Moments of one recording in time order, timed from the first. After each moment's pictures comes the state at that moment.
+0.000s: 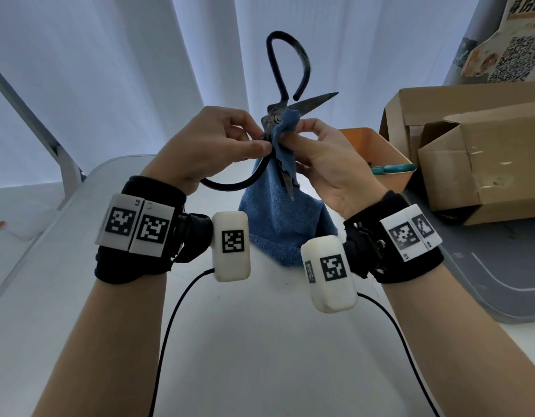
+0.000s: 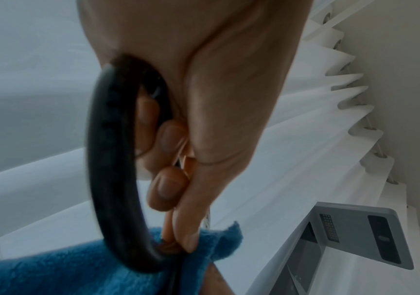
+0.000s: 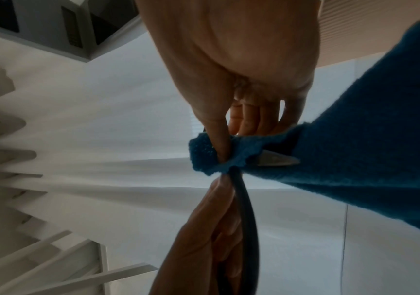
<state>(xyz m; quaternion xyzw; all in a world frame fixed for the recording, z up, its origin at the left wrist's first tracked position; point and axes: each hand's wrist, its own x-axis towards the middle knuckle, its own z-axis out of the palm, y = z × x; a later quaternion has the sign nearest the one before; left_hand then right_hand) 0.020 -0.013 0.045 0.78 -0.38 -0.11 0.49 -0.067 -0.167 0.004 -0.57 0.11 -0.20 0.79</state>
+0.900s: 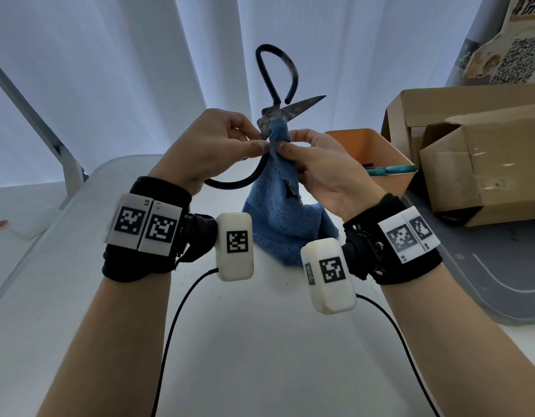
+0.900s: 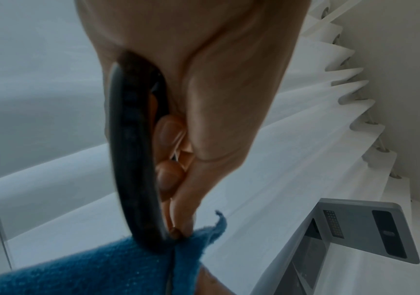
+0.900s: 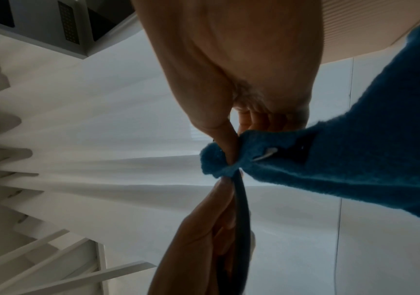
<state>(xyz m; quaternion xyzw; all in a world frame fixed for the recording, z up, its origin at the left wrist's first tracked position) 0.026 -0.015 0.040 0.79 -0.35 -0.10 0.48 -0.065 -0.162 0.002 -0.59 0.12 -0.16 0.78</state>
